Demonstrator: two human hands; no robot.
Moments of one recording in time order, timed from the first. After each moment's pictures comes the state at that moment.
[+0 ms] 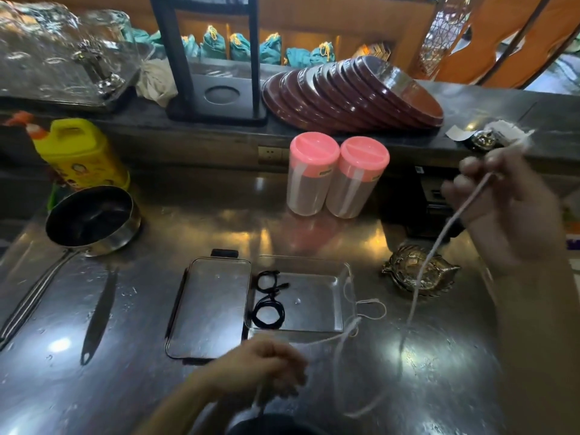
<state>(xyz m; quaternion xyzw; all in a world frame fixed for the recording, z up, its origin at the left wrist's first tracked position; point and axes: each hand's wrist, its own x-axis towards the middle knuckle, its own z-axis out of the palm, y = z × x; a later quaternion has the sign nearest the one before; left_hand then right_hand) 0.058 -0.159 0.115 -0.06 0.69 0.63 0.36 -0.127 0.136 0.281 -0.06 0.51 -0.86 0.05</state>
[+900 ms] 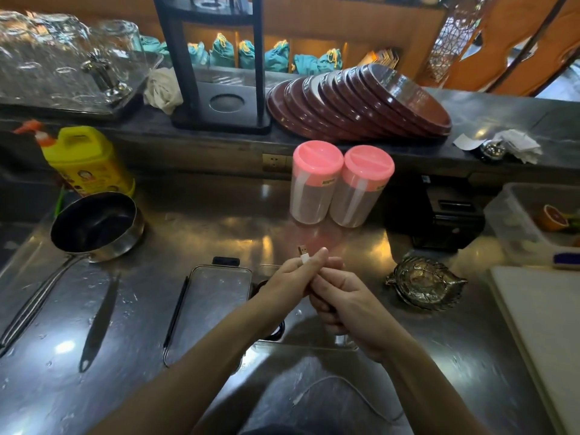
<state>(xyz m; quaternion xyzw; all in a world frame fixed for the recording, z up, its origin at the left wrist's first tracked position) -0.041 -0.119 0.191 -0.11 0.60 0.77 0.15 -0.059 0.022 0.207 -0.12 0.64 -0.66 0.36</state>
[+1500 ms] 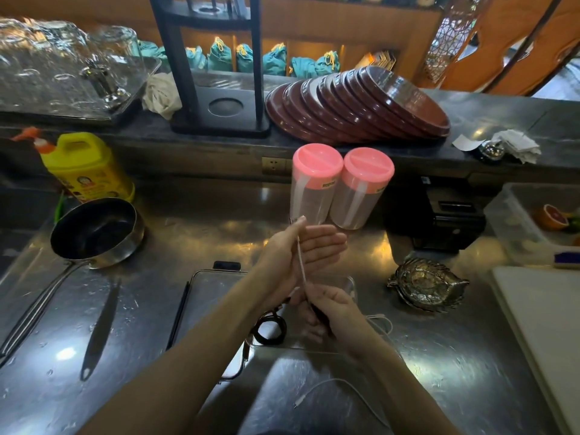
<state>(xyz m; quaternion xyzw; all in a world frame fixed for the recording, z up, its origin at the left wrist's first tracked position) -0.078 -0.132 0.203 -0.14 0.42 0.89 0.13 -0.054 0.010 0.148 -0.05 0.54 -0.75 0.38</state>
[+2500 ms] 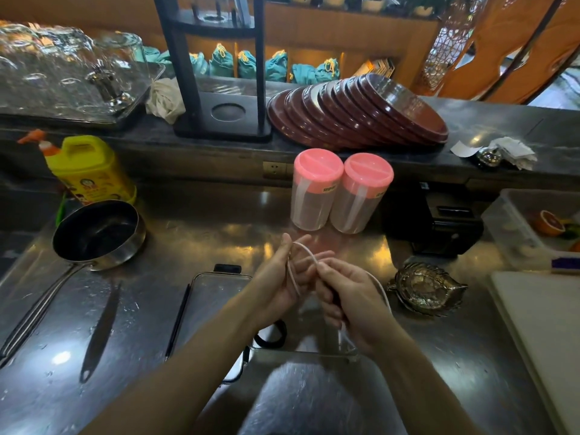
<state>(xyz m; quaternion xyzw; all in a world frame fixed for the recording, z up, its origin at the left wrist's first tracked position) -0.066 -0.138 0.182 -0.23 0.33 0.90 0.16 -0.069 0.011 0.193 -0.04 0.59 -0.74 0.32</state>
